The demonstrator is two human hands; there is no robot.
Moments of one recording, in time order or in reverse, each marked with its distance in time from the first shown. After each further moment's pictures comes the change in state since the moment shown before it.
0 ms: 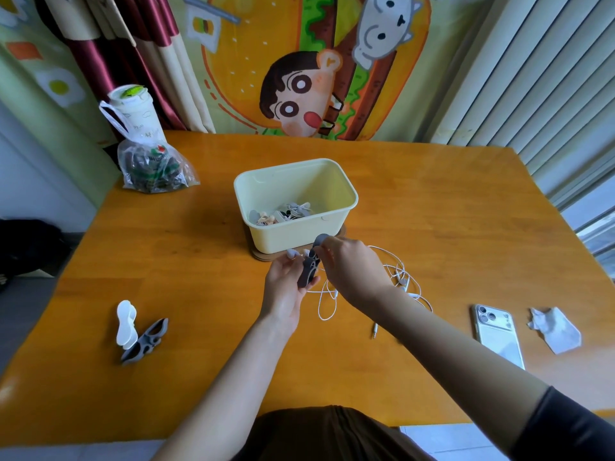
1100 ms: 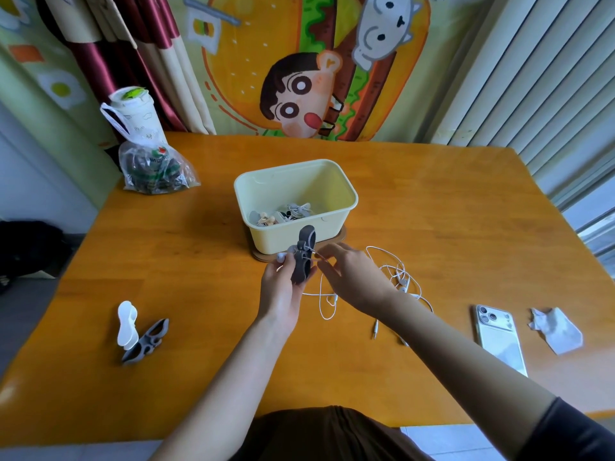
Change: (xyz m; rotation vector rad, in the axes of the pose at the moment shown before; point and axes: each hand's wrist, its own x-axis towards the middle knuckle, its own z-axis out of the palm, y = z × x) left_hand 0.000 0.003 0.000 -0.183 0.040 -0.007; right_hand -0.006 0.015 0.011 0.217 -0.107 0.012
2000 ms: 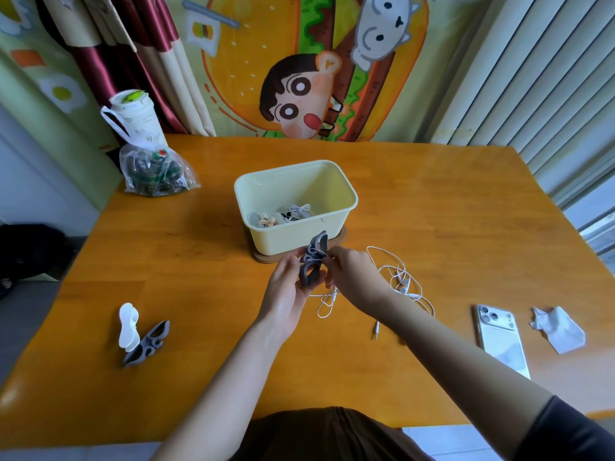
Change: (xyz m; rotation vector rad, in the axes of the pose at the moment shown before) left_hand -0.004 0.001 -0.004 0.091 -0.226 -0.050; right_hand 0.004 0.002 0.003 0.079 -0.051 0.133
